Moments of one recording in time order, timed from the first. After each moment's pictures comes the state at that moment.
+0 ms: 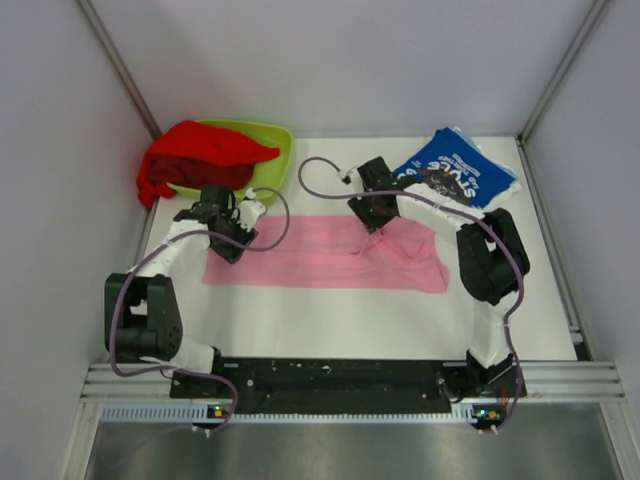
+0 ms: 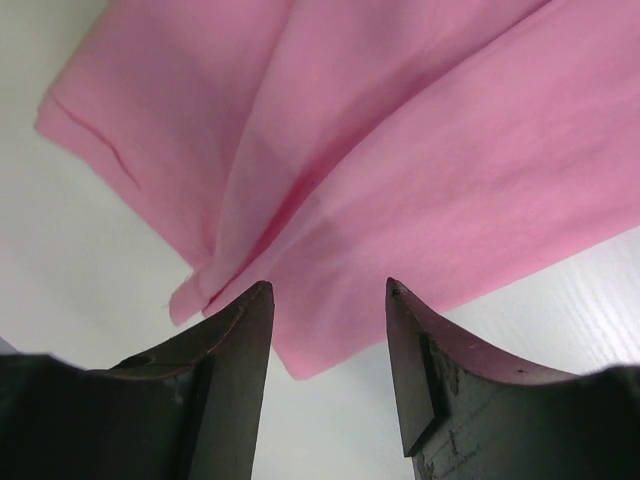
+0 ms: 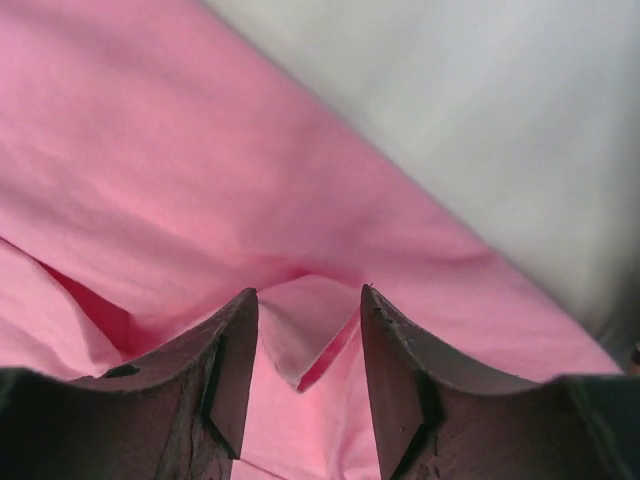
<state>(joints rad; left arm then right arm) -0.06 1.48 0.98 -0.63 0.10 0.59 0.55 1.95 1.47 -0.59 0.06 -0.16</state>
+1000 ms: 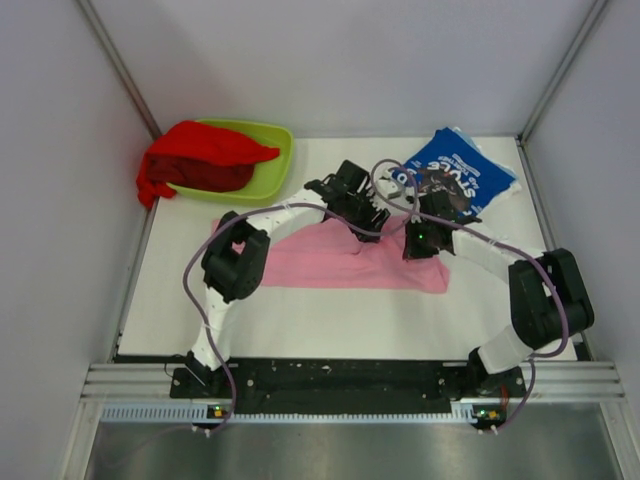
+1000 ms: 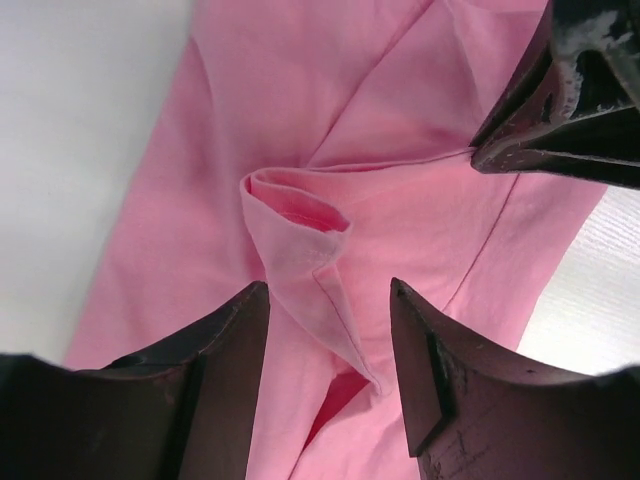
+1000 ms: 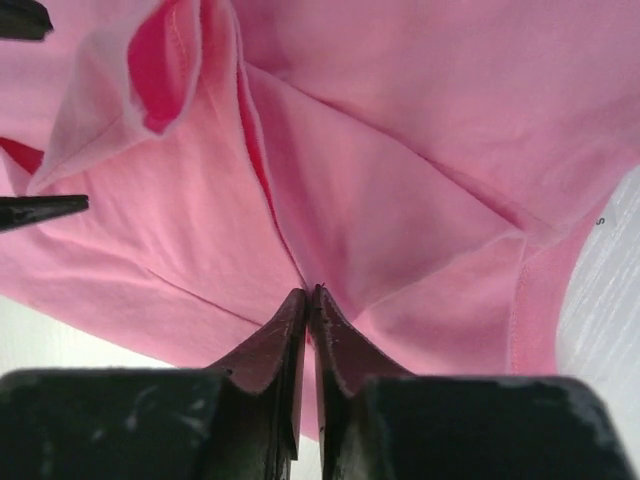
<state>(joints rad) -0.69 2.14 1.73 -0.47 0.47 0.27 0.33 1.55 0.90 -0.37 -0.15 0.21</state>
